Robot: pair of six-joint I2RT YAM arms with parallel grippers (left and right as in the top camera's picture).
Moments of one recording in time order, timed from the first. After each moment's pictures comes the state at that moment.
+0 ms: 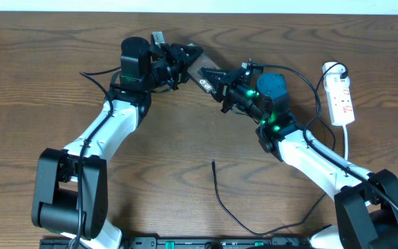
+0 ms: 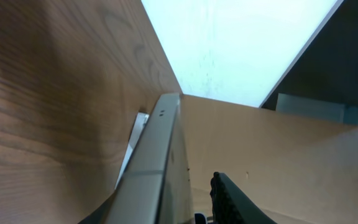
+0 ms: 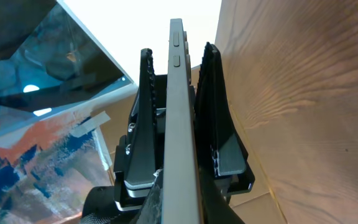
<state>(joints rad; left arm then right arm) -0.22 1.75 1.10 0.33 0.68 -1.46 0.47 1.62 0.88 0.62 -0.45 1.85</state>
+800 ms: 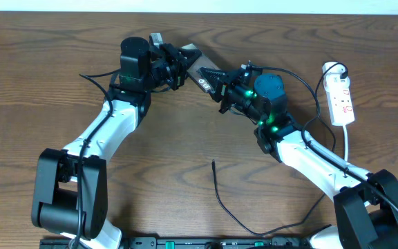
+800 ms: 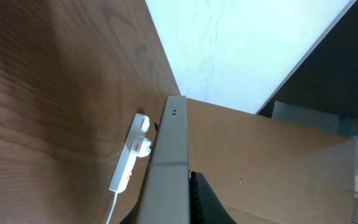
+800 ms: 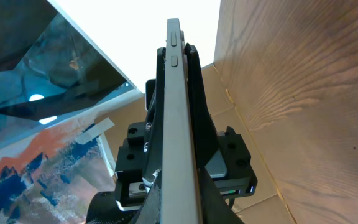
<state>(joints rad) -0.22 1.75 1.10 0.33 0.67 -1.51 0.48 1.62 0.88 0.61 -0.42 1.88</state>
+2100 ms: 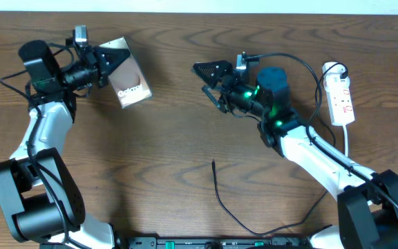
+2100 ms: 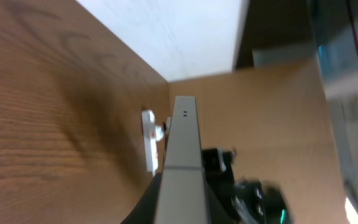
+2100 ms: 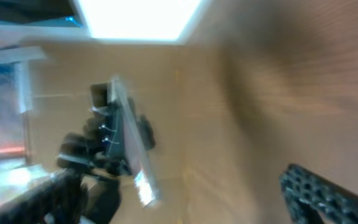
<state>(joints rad) 0.29 1.75 1.10 0.33 1.32 -1.04 0.45 1.62 0.97 0.36 -0.60 1.35</state>
